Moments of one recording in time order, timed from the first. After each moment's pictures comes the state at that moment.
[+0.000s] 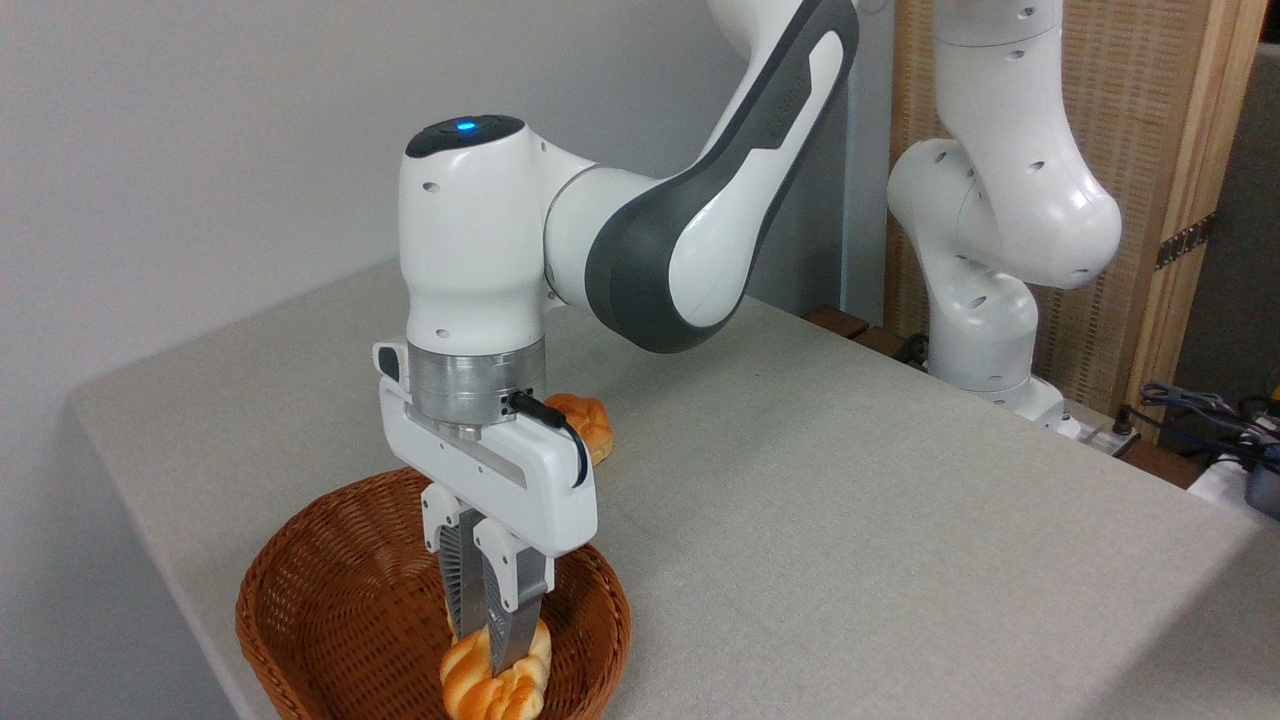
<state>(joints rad) -0.14 0.14 0.15 -1.99 0.05 2.37 0.66</state>
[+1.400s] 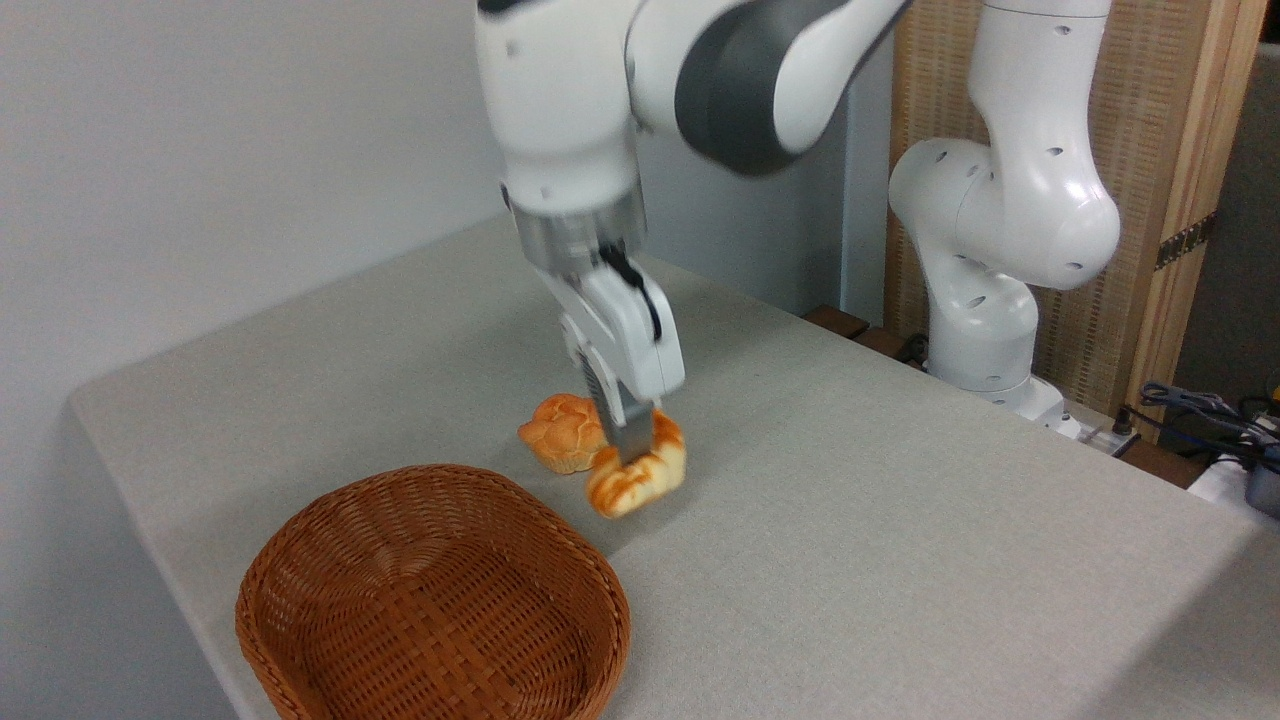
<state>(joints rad) -0.17 -0.18 0.15 -2.15 -0.07 1.87 1.03</state>
